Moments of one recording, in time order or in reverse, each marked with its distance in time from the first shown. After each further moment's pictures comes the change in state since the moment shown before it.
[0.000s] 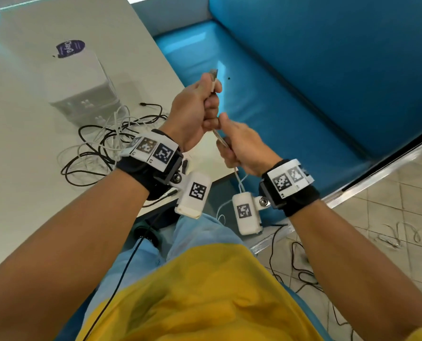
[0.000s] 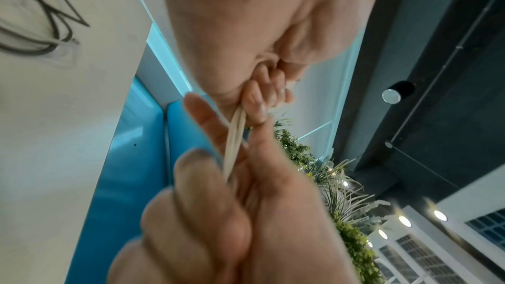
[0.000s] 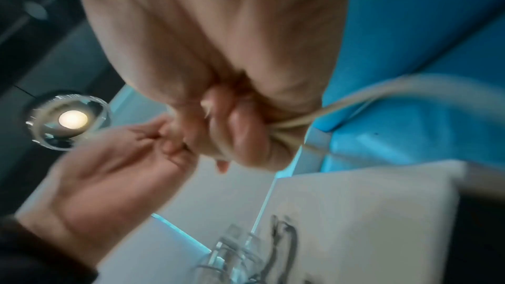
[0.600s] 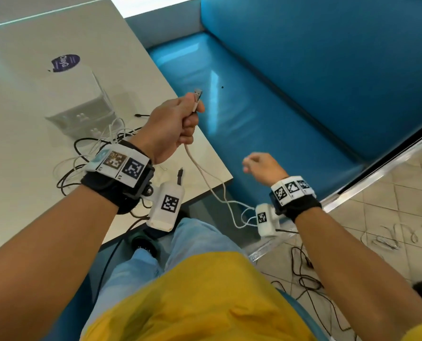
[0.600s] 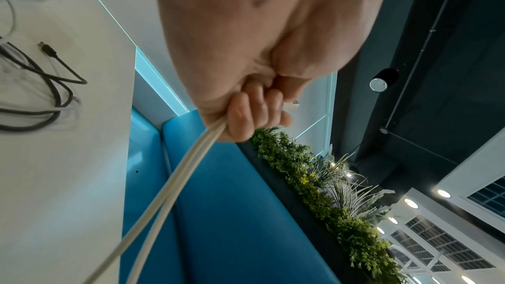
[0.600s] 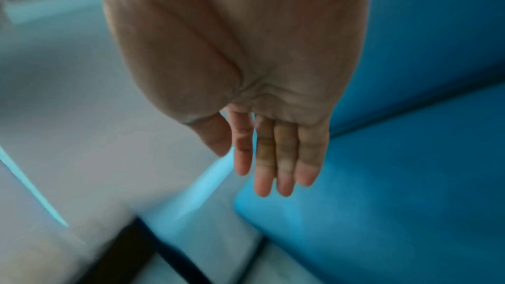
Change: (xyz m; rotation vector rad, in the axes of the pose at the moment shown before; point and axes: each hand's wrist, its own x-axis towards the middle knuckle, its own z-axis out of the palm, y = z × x) left_hand -0.009 0.011 -0.028 0.241 -0.021 -0.035; right_hand 0.020 0.093 -0.067 -0.503 0.323 0.286
